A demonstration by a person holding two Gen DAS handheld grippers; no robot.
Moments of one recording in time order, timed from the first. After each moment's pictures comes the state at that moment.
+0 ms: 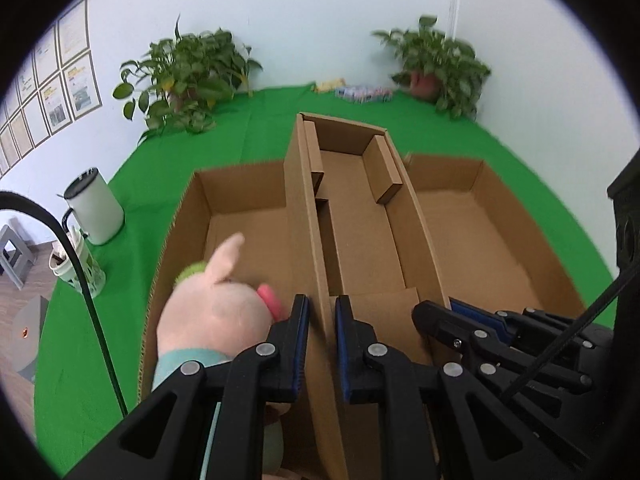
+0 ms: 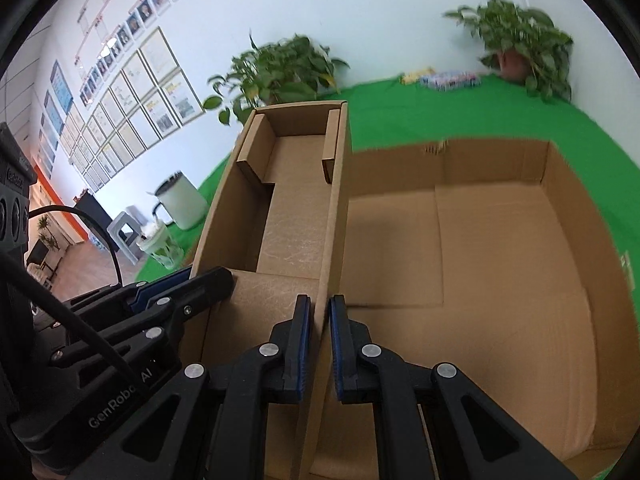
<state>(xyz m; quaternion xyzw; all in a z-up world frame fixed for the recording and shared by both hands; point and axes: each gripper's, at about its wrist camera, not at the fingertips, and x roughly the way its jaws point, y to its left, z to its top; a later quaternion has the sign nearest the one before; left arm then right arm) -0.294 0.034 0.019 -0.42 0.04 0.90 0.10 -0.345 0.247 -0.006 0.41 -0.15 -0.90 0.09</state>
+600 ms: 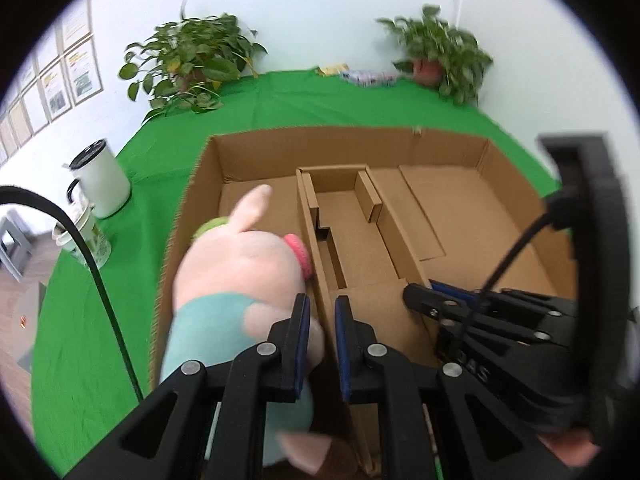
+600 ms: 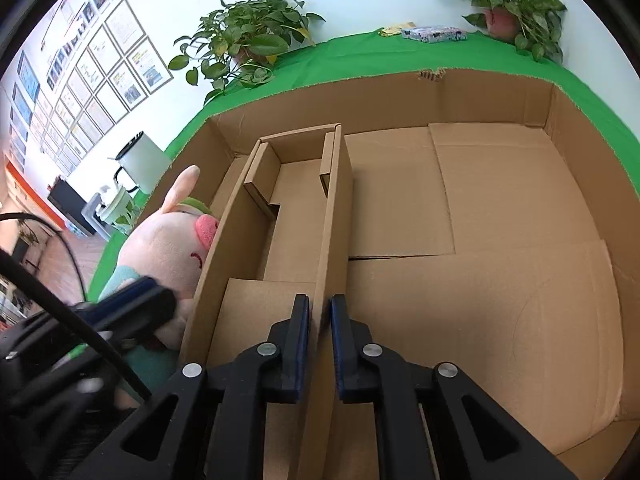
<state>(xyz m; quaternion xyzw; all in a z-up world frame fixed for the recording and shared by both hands) -0.270 -0.004 0.009 -0.42 0.01 0.90 0.12 -0.365 0.213 -0.067 0.47 -0.13 -0.87 0.04</state>
